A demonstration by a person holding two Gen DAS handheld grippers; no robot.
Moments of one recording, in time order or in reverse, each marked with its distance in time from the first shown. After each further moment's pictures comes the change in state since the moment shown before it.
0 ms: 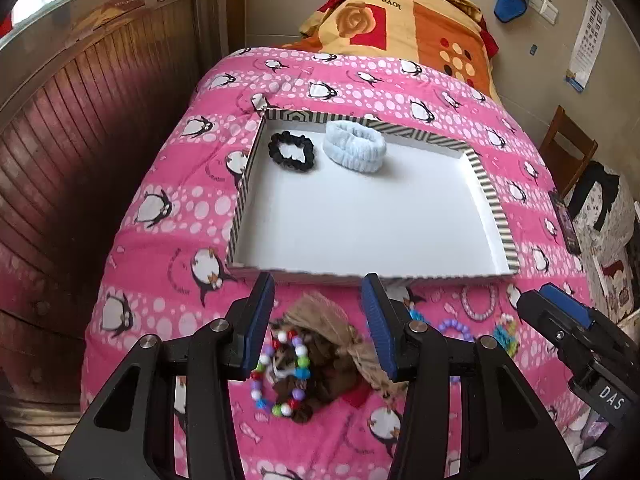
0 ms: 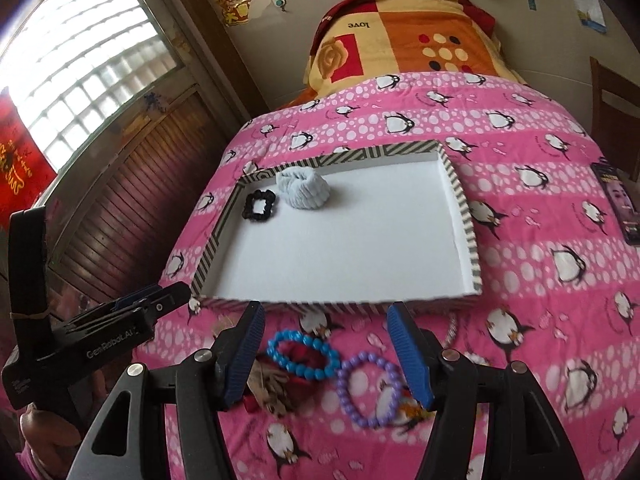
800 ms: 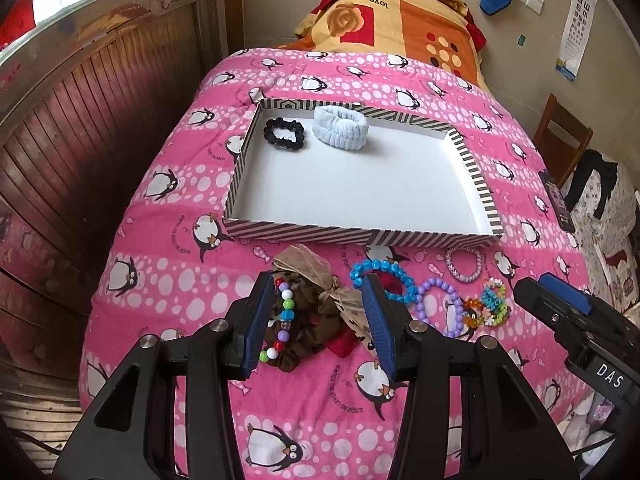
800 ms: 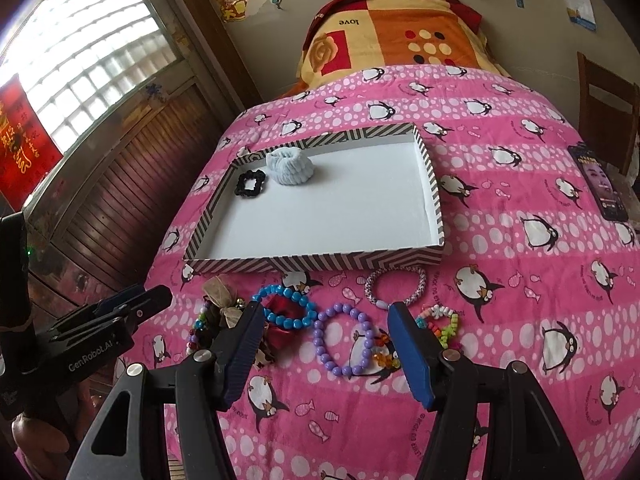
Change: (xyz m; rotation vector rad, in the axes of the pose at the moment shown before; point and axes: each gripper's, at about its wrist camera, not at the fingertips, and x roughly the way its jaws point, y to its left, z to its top) left arm -0.026 -0.016 -0.040 0.020 -0.013 0.016; right arm -0.027 -0.015 -0.031 -0.010 0.014 -0.012
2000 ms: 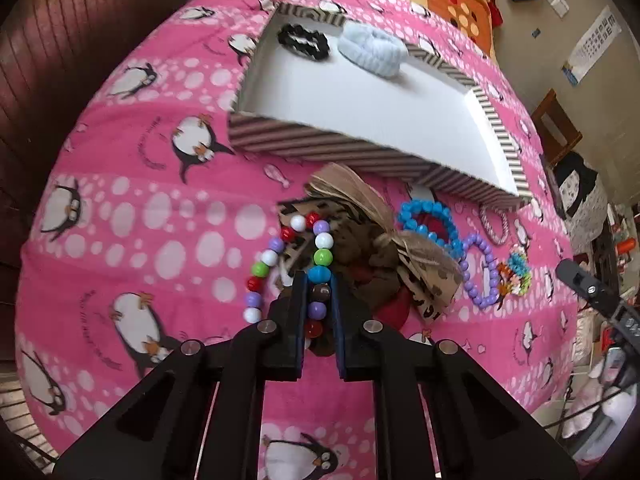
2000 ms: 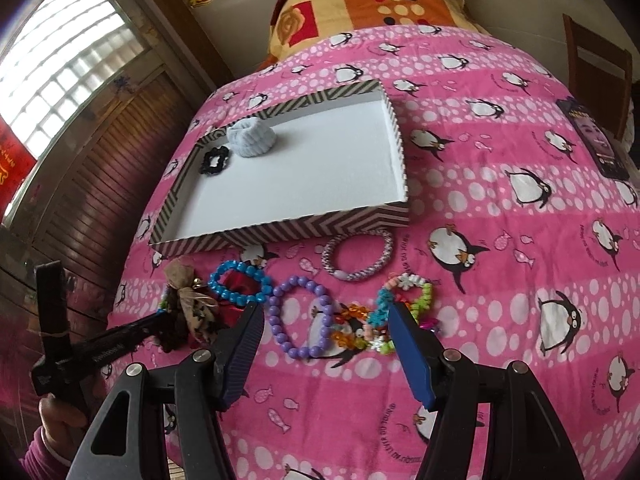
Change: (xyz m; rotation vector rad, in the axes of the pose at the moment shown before) left arm 0.069 0.059 -0.030 -0.106 0.188 -0.177; right arm 0.027 -0.045 -0.011 0.081 0.088 -0.022
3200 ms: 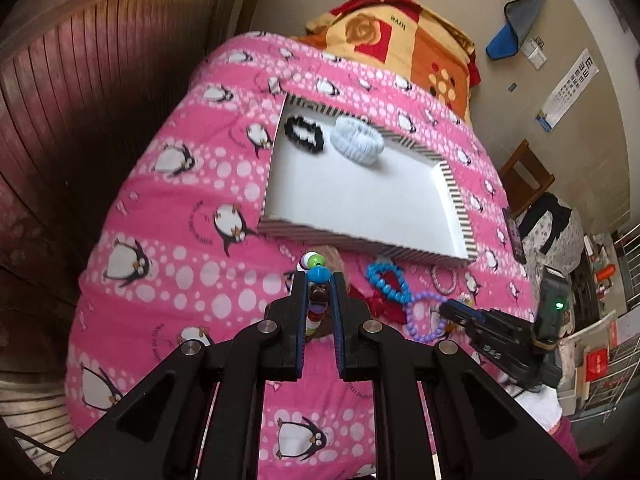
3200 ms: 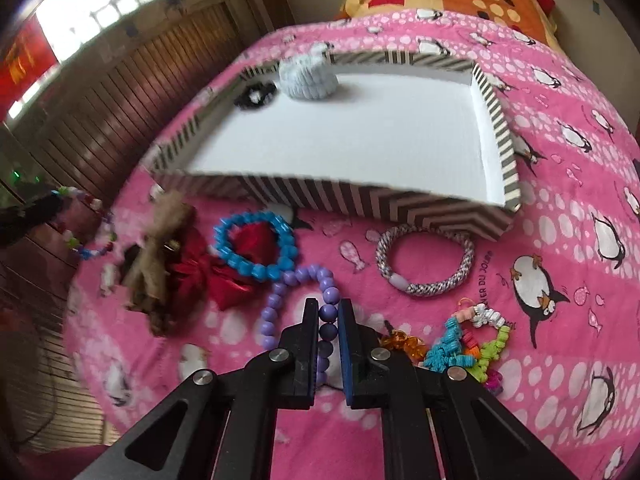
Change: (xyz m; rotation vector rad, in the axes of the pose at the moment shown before) left arm -0.094 0.012 0.027 -0.029 -0.159 -0.075; right arm 0.054 0.035 -0.001 -0.266 0.068 0.071
